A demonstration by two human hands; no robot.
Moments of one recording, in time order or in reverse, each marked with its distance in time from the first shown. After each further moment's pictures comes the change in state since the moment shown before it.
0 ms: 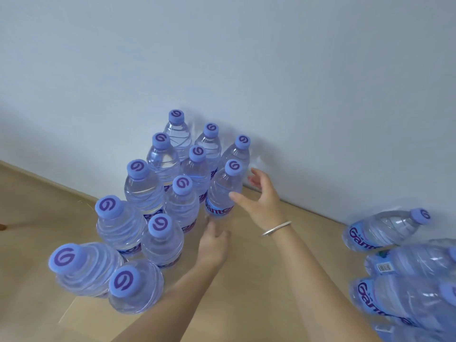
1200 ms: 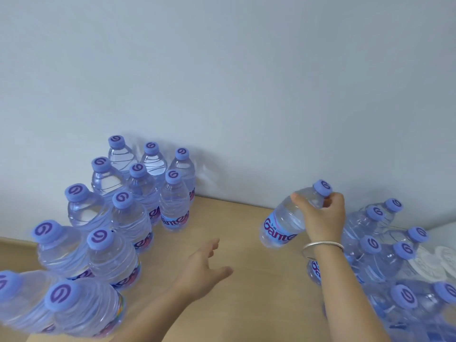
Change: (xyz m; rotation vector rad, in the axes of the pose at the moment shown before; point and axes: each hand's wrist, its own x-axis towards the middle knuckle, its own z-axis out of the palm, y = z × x) left_hand -0.053 0.006 0.034 0.538 -0.318 0.346; right_hand -0.078 0.020 -0.171 0.008 0.872 0.217
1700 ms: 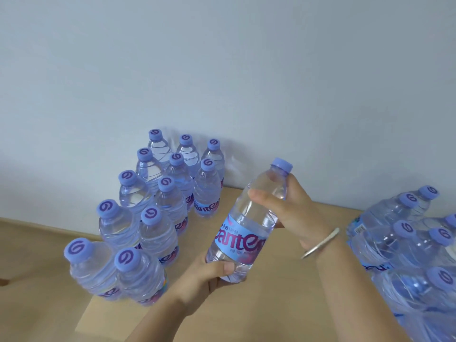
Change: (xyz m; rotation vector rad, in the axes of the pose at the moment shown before) left_hand -0.084 0.007 -0.057 -0.779 -0.303 0.020; right_hand -0.107 -0.071 0.023 0.206 -0.868 0.010
